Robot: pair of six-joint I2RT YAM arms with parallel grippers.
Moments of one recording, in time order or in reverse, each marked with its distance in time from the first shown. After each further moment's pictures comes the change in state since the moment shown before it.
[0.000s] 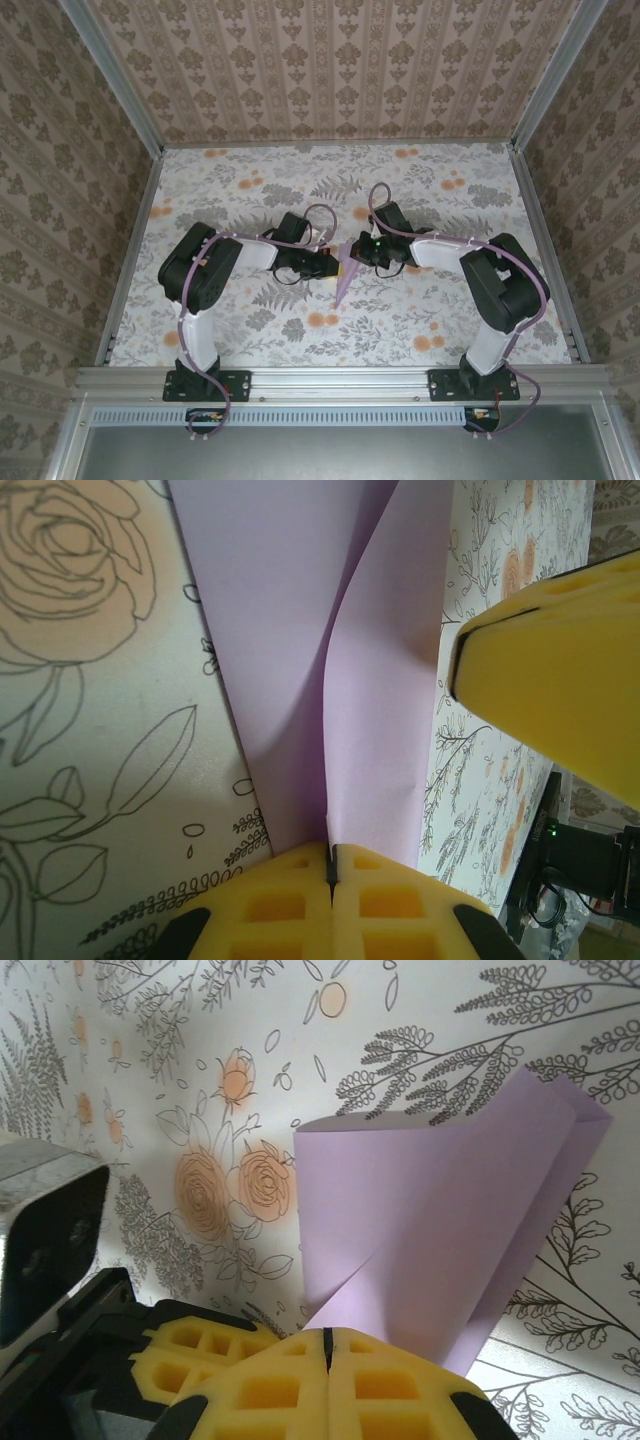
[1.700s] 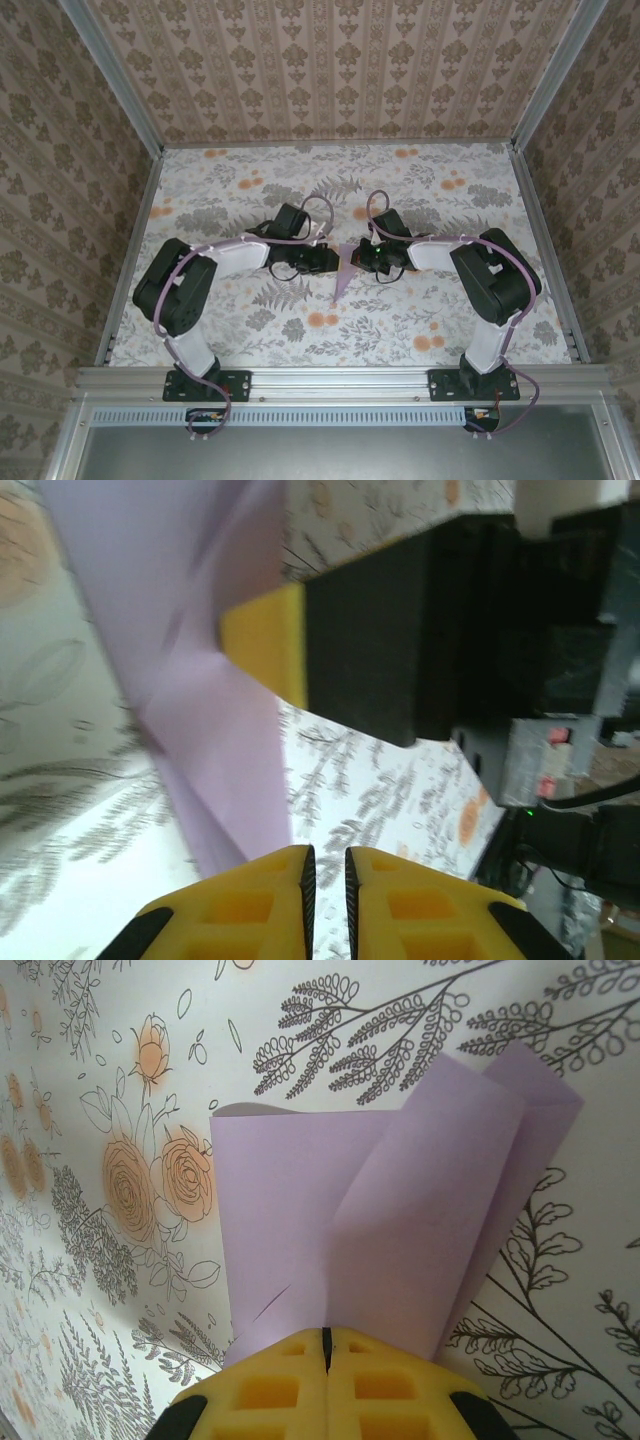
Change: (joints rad) left arm -0.043 -0.208 0.025 -0.216 -0.058 0.009; right arm -0.003 0.063 -0.046 0.074 -0.012 -0.021
